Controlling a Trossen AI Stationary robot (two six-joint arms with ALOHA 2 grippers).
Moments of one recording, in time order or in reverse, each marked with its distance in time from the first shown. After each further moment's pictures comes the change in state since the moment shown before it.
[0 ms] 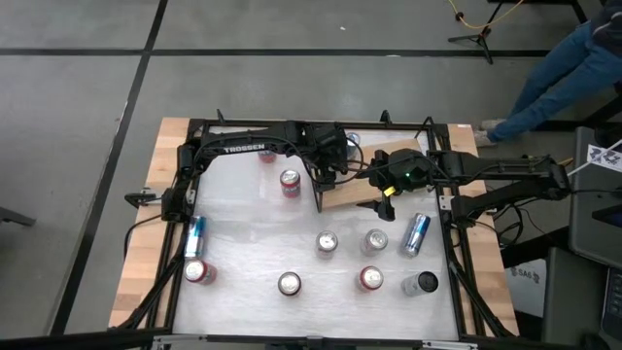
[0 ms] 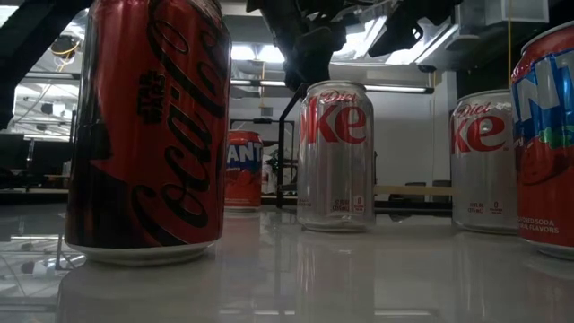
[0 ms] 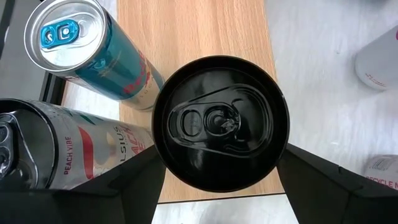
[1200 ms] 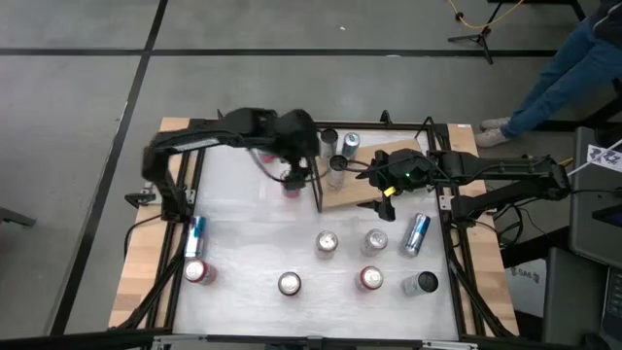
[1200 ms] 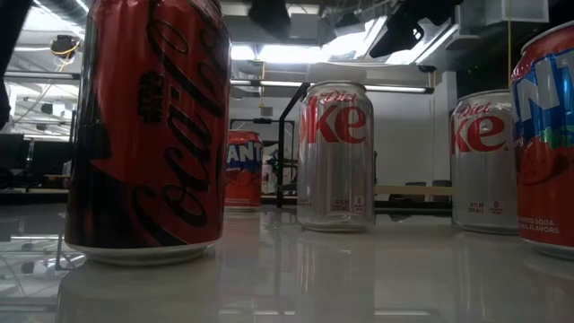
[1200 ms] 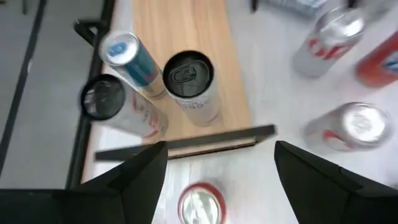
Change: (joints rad) left arm -0.060 -0.312 -0.001 -0.213 -0.018 0.013; right arm 0.000 0.000 0.001 -0.010 -0.001 0.000
